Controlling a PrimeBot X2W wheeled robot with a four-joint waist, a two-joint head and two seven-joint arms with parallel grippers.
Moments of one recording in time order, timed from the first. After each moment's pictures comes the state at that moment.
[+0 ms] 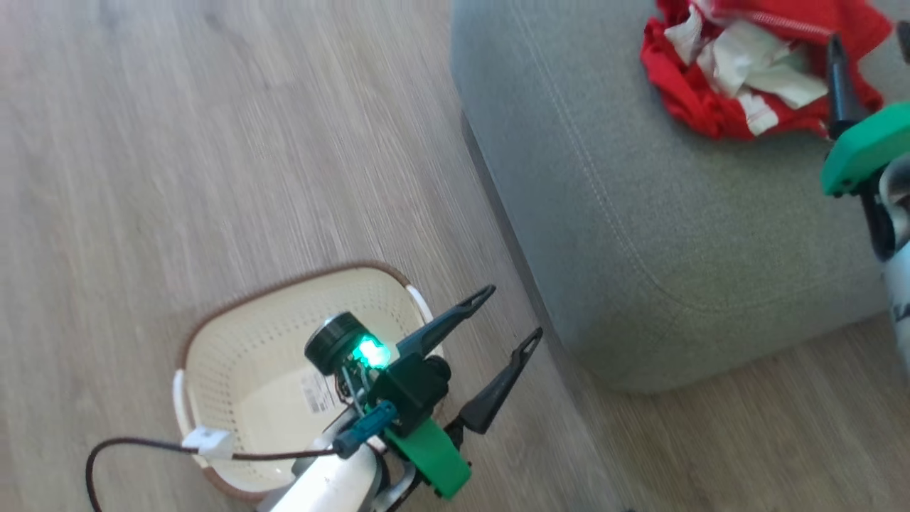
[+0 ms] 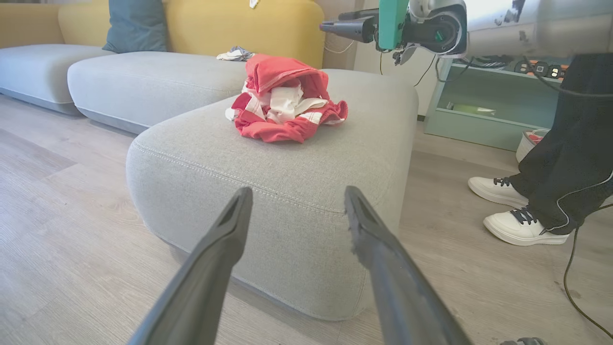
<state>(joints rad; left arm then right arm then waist) -0.25 0.10 -0.63 0.12 -0.11 -0.13 -0.26 -0.84 -0.35 0.06 0.89 0.13 0.13 -0.25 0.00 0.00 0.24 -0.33</state>
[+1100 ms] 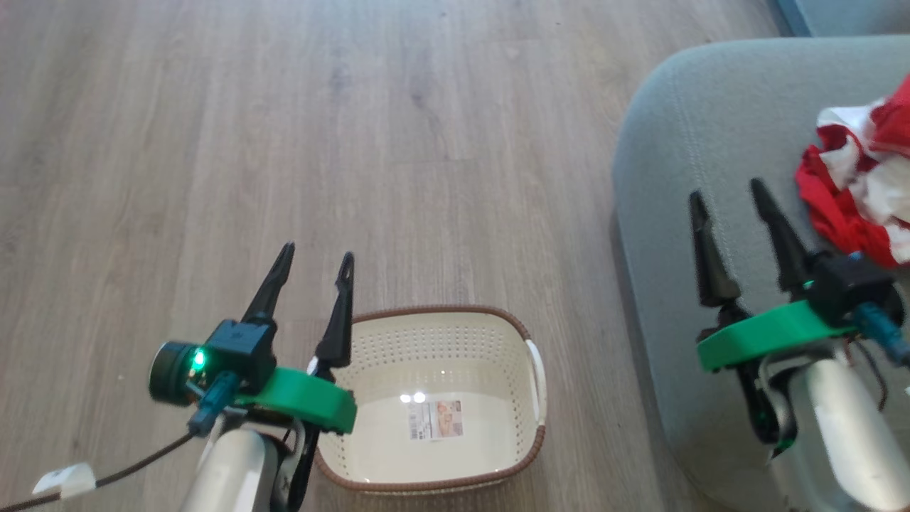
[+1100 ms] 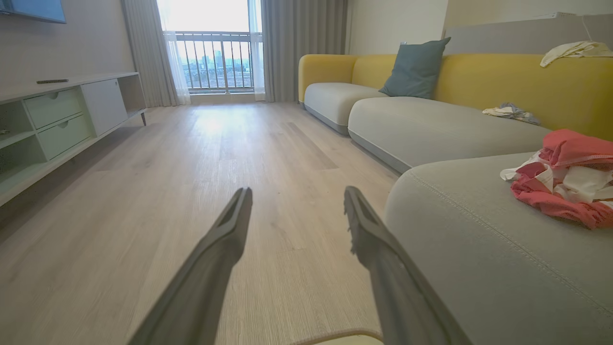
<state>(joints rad) -0.14 0.05 -0.24 0.11 -0.15 0.06 -0.26 -0.24 -0.16 0.07 0.21 0.22 0.13 -0.26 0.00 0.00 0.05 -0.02</state>
